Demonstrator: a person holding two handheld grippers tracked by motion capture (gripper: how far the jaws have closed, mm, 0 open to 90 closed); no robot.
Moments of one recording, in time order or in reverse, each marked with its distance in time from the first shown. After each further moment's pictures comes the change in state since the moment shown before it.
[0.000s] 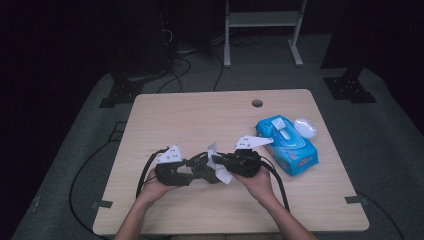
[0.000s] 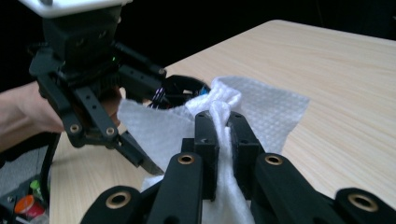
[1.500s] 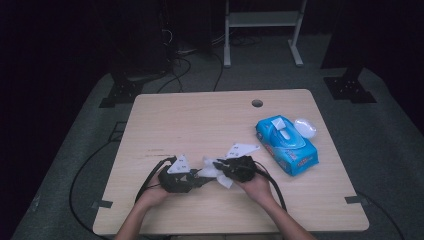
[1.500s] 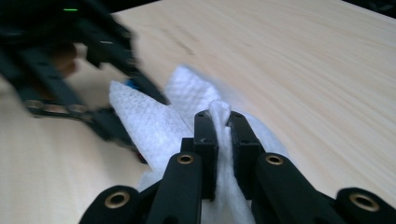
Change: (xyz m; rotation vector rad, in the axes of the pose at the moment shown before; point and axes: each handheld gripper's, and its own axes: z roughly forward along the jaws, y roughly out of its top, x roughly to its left) left arm -0.005 -0.021 0.022 0.201 0.066 0.124; right arm -0.010 -0.023 0.016 0.148 -0.142 -0.136
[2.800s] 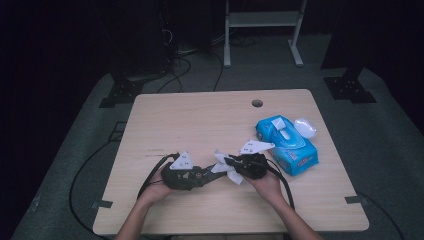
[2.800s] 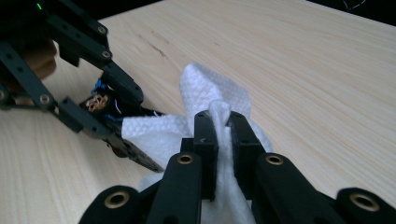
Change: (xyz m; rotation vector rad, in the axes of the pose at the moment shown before) left arm 0.003 0.015 0.003 -0.004 -0.033 0.019; right arm -0.016 -0.009 -0.018 -0.031 -0.024 0.055
